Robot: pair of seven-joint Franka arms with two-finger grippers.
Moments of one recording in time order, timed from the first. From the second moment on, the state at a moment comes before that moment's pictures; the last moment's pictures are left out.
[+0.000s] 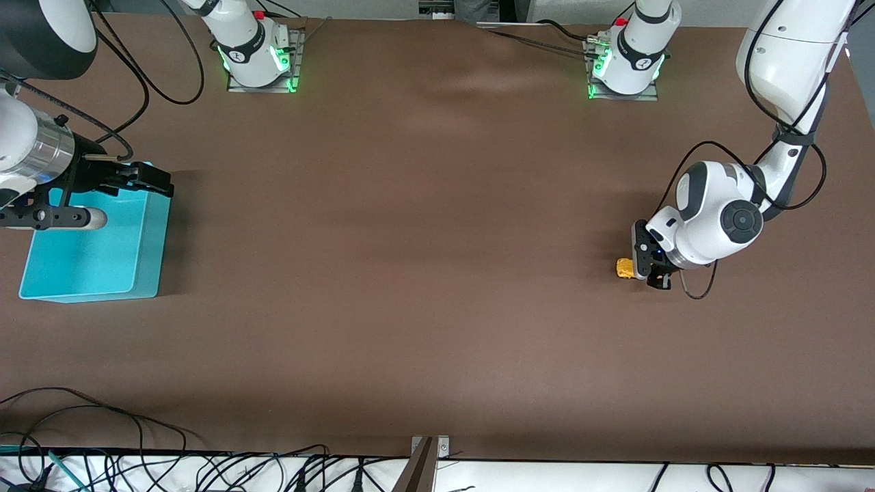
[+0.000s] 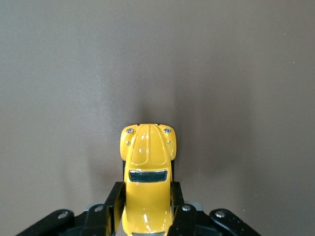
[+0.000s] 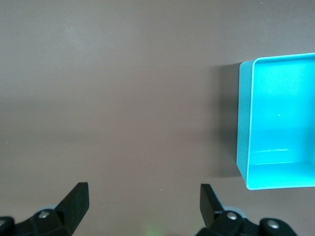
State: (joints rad) left arm 0.12 0.50 -0.14 -2.03 0.08 2.48 1.52; right arm 0.03 0.18 0.05 -1.48 0.03 1.52 0.10
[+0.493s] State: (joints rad) left arm 0.28 0.52 -0.14 -2.00 0.08 2.47 1.69; right arm 0.03 0.18 0.05 -1.48 0.03 1.52 0.10
